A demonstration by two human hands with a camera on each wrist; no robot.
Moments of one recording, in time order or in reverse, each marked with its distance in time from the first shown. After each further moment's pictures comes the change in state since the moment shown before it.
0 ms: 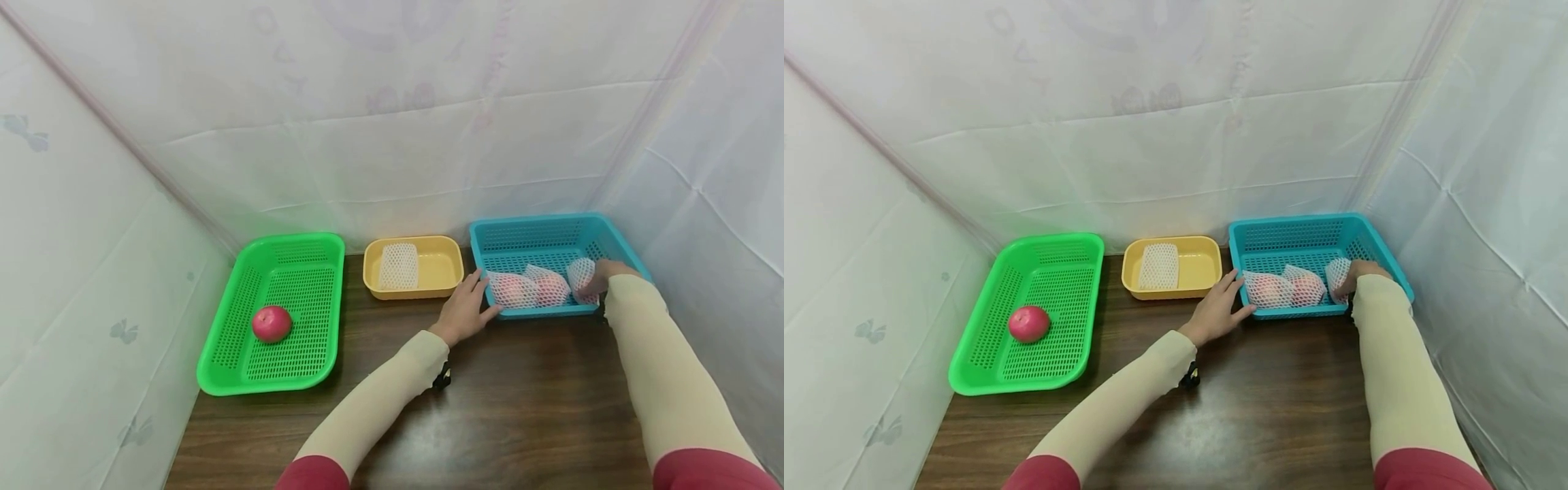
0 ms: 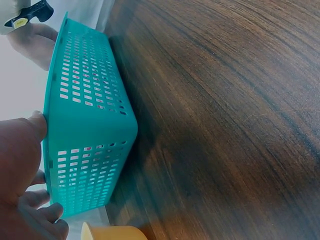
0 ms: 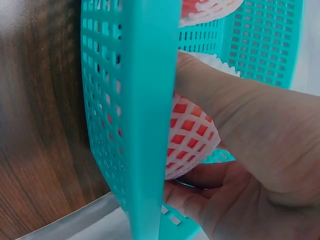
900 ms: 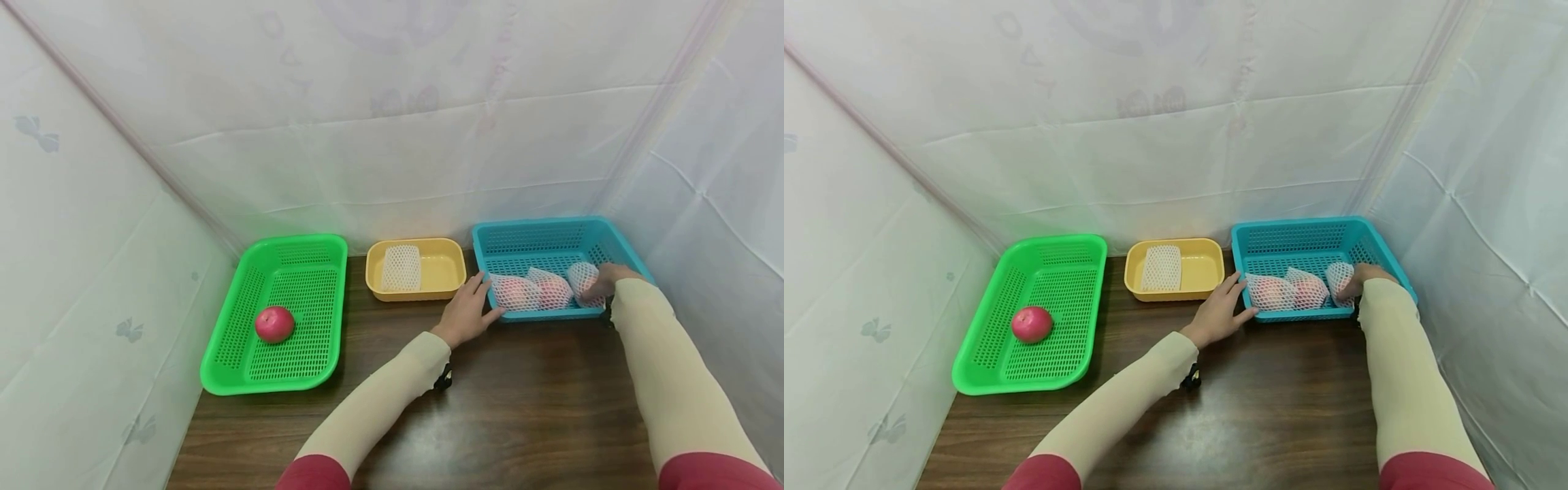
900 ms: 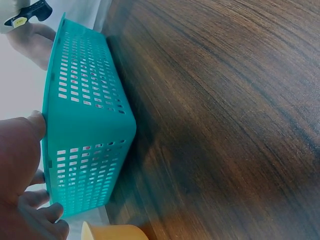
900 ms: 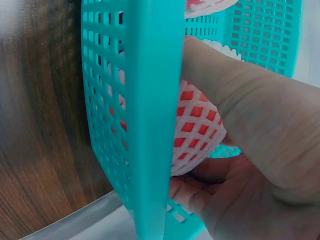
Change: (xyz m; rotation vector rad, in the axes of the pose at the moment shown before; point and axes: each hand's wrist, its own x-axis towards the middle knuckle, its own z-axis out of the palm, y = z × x) left_hand -0.001 0.000 -0.001 0.043 0.004 0.025; right_hand 0.005 0.008 -0.001 -0.041 -0.008 -0.025
